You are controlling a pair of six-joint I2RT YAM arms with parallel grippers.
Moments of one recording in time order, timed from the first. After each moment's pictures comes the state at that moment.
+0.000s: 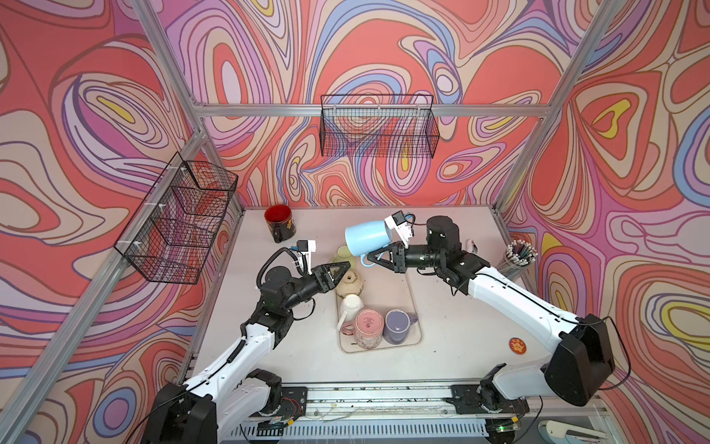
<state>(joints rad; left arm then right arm) -0.34 1.02 0.48 0.54 0.63 -0.96 0.55 1.42 1.14 -0.01 -0.83 0.48</state>
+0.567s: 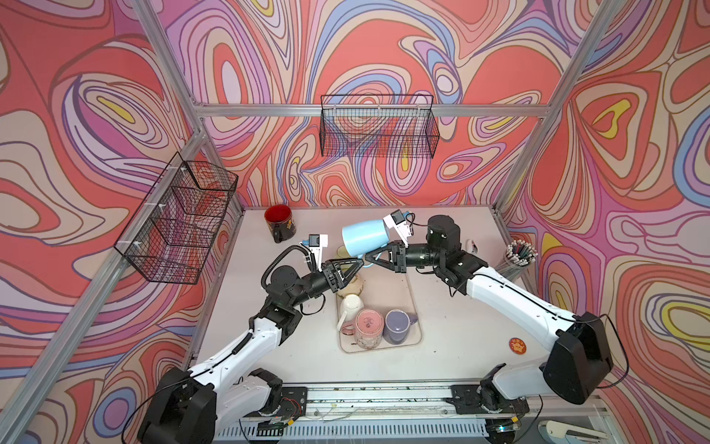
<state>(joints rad) -0.45 1.09 0.54 0.73 0.66 -0.97 0.55 1.43 1.13 0.08 -0.93 0.53</state>
